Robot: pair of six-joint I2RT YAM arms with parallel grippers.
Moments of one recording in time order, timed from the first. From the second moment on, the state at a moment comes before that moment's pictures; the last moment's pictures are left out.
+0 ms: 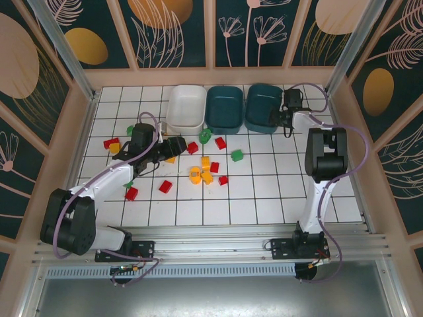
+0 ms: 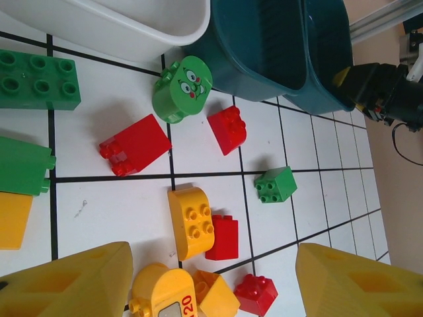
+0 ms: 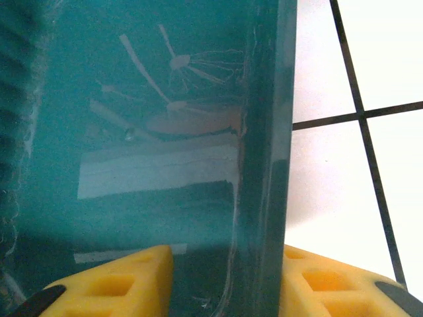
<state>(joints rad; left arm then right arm) -0.33 1.38 0.79 -0.06 0.42 -0.68 0.05 2.08 1.50 -0.32 -0.05 0.19</state>
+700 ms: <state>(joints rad) -0.33 1.38 0.79 -0.06 0.42 -0.68 0.02 2.03 1.42 -0.26 -0.05 0.18</state>
